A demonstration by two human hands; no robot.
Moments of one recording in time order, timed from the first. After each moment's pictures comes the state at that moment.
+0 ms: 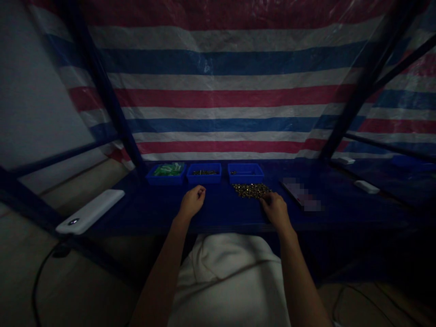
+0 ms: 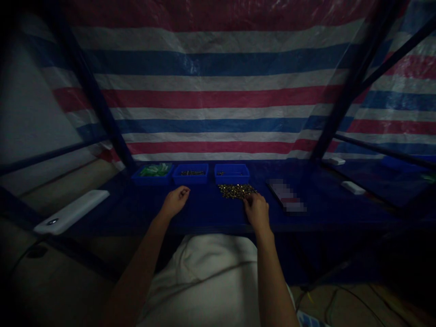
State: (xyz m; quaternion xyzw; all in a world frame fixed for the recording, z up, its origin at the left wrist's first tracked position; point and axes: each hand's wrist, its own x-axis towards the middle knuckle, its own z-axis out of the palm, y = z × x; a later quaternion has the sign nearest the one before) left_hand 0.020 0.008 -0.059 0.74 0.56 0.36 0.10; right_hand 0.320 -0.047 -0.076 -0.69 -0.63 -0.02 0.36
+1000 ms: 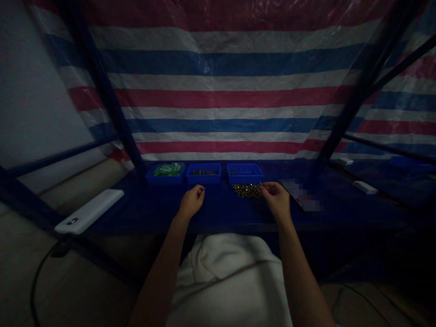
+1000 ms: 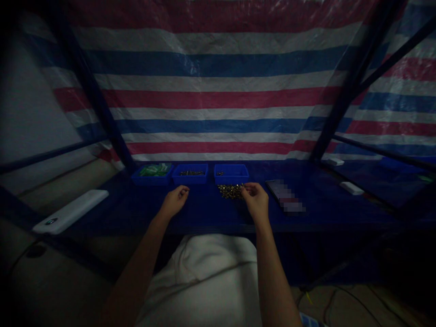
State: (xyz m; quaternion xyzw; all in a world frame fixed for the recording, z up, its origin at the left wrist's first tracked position) left_hand 0.021 0.006 -0.057 0.74 0.56 0.36 0.11; right_hand 0.304 -0.045 -0.037 -0.55 -0.50 0.19 0.63
